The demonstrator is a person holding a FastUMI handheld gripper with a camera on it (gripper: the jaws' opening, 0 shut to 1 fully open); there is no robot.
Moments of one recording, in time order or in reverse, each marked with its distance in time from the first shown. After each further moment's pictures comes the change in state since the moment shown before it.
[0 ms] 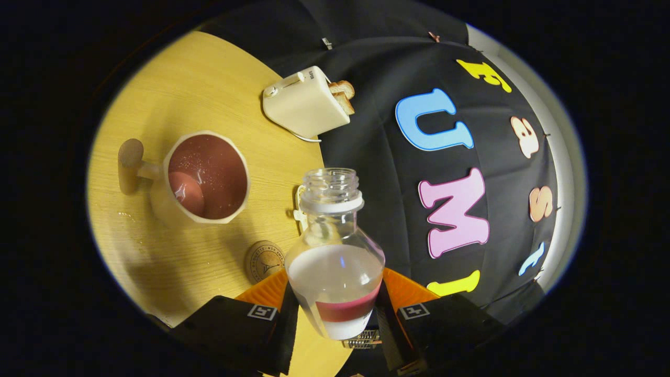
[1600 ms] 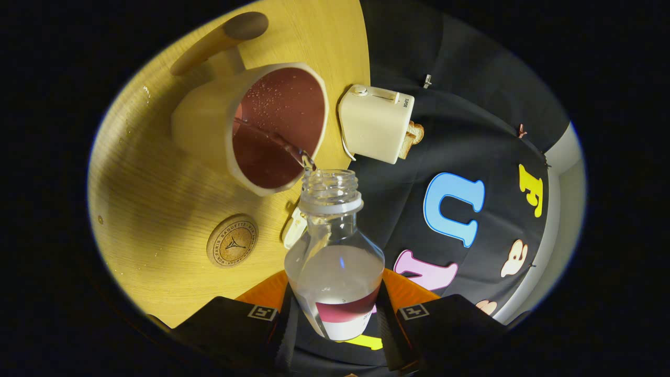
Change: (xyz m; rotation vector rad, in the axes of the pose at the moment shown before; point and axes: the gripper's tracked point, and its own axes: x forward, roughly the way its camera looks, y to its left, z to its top) arm 0.025 0.009 0.012 -0.622 -0.110 -0.025
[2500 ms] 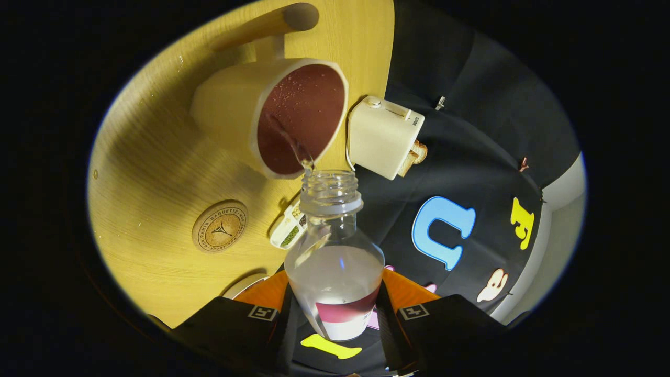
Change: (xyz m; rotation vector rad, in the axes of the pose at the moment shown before) arm 0.005 -0.015 0.005 -0.169 -0.071 -0.042
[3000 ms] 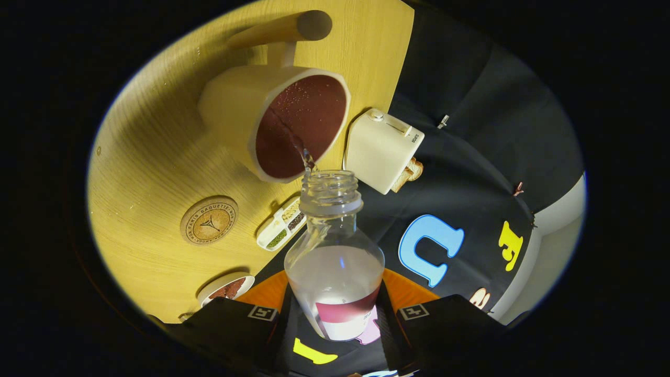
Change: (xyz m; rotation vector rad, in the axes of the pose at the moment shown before) arm 0.001 -0.015 0.006 -0.109 -0.045 -0.027
